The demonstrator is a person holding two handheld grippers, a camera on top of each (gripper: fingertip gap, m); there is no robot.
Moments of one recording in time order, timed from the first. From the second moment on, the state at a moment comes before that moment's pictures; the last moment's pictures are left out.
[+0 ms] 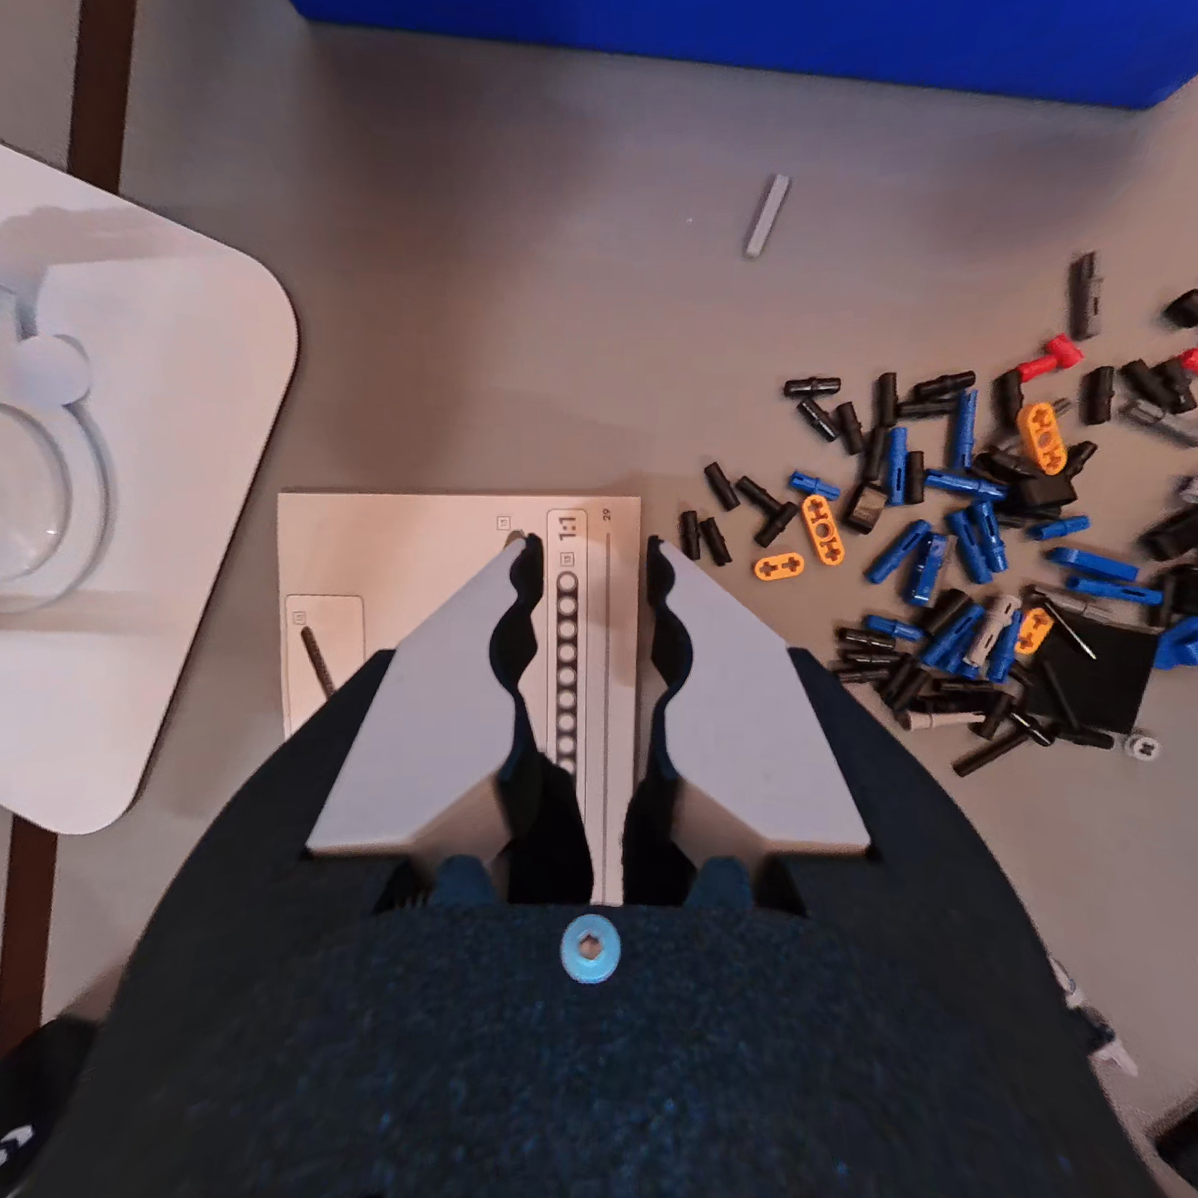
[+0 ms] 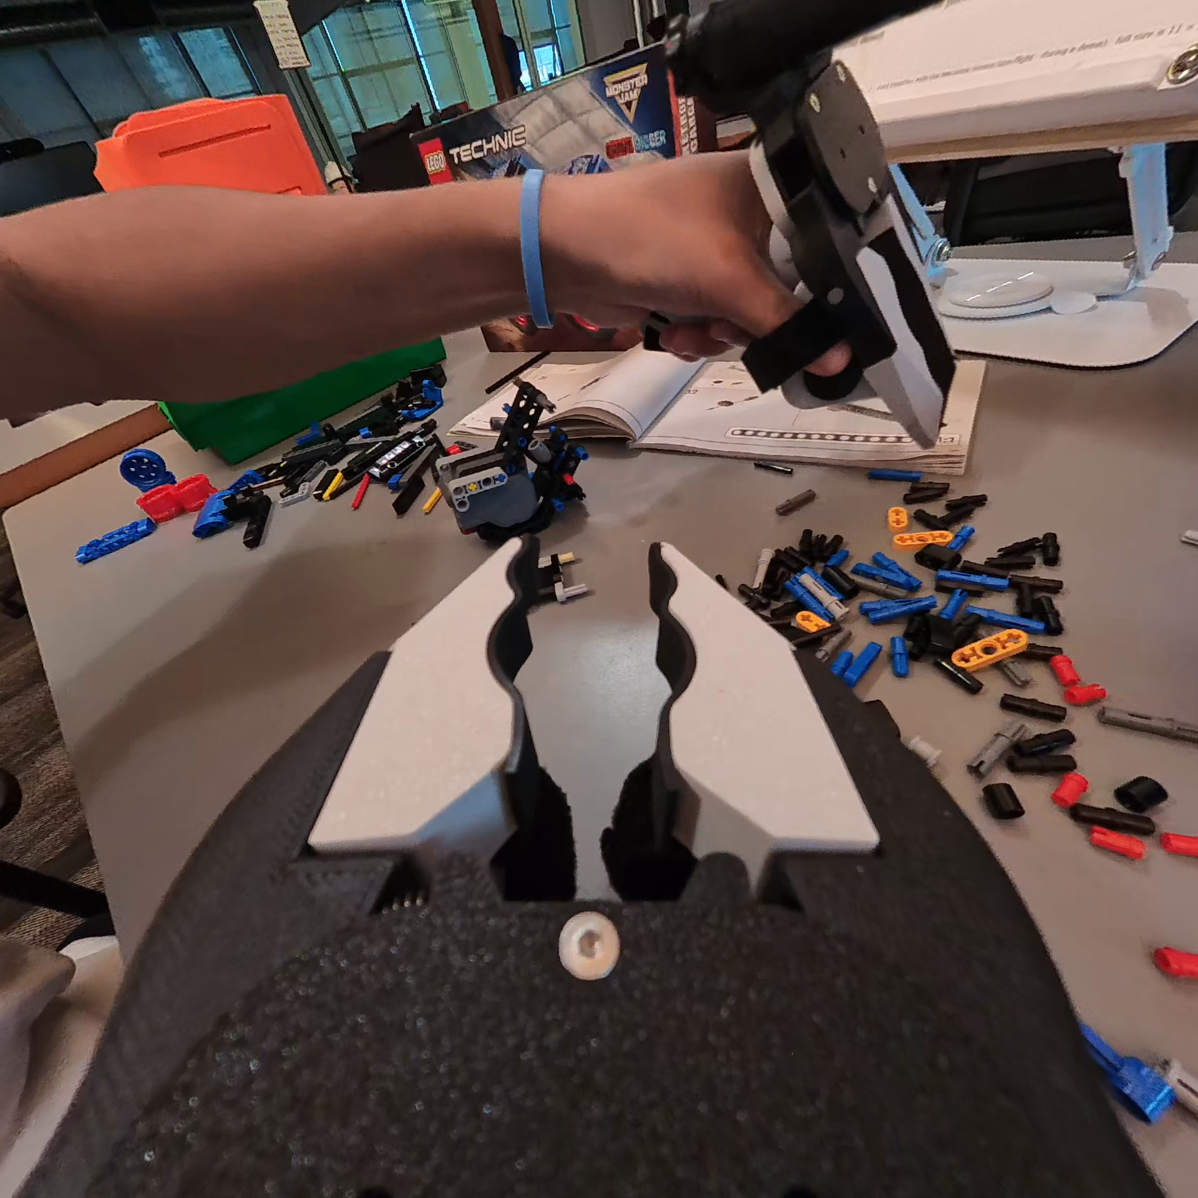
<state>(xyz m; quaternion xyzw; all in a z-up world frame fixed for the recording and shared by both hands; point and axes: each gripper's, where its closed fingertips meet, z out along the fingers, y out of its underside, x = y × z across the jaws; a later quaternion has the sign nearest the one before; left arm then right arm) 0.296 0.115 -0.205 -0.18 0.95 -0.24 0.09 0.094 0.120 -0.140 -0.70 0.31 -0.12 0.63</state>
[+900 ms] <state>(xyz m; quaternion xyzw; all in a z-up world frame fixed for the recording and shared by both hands) 0.300 0.114 -0.213 -0.18 0.95 -0.22 0.10 0.090 0.123 -0.142 -0.71 0.31 -0.10 0.63</state>
